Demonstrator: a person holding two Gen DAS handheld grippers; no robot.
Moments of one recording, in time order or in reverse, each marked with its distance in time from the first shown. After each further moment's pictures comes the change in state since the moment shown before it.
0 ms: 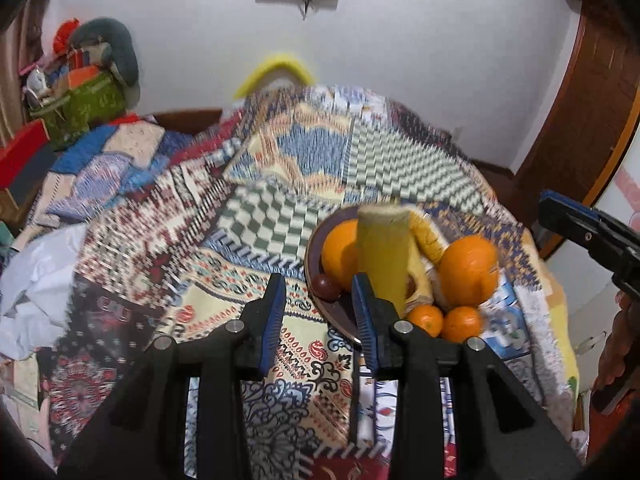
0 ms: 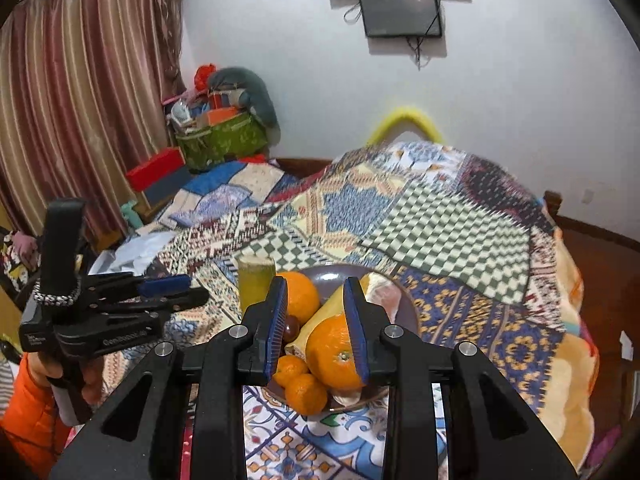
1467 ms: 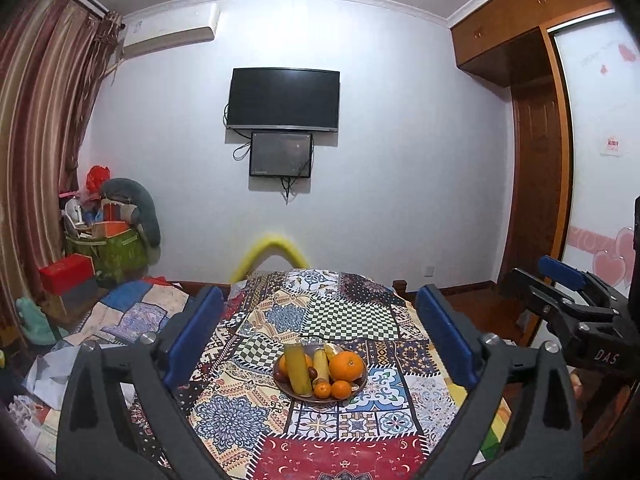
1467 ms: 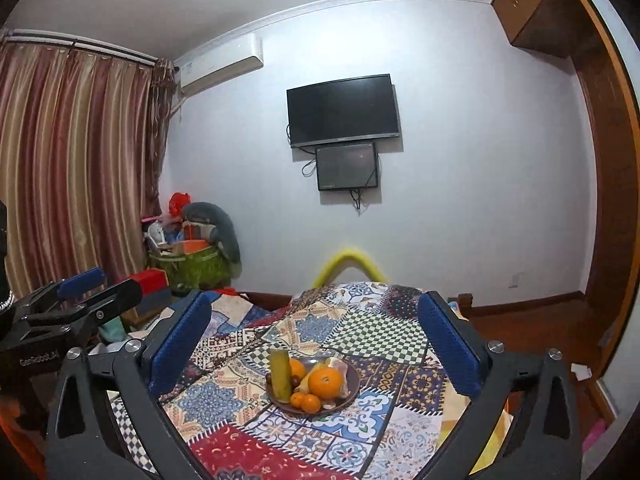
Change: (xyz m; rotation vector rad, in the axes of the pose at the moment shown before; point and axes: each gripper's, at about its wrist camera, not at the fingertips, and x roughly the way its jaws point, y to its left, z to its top) left arm -0.295 -0.109 -0.054 0.105 -0.618 0.022; right arm -0.224 0.079 -0.029 0.002 -0.499 -0.226
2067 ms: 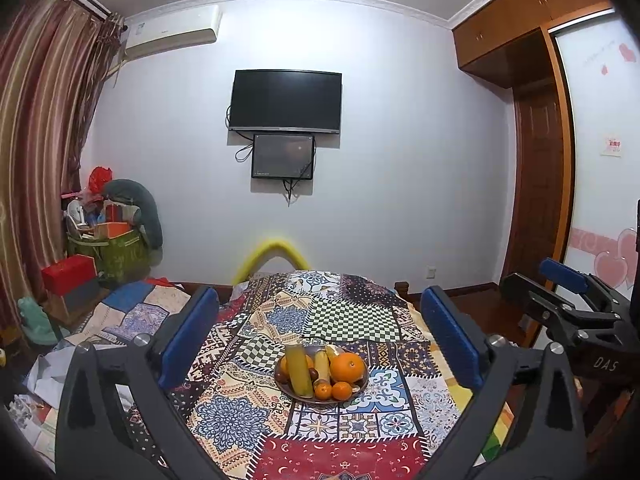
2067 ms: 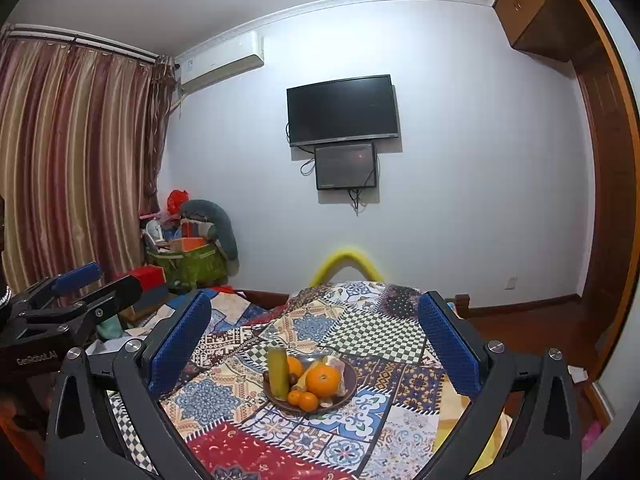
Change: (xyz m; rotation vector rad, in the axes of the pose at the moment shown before) left arm 0.000 -0.004 -0.001 -0.005 -0.006 0.011; right arm -0.009 0.002 -0.002 -0.010 -0.001 -0.007
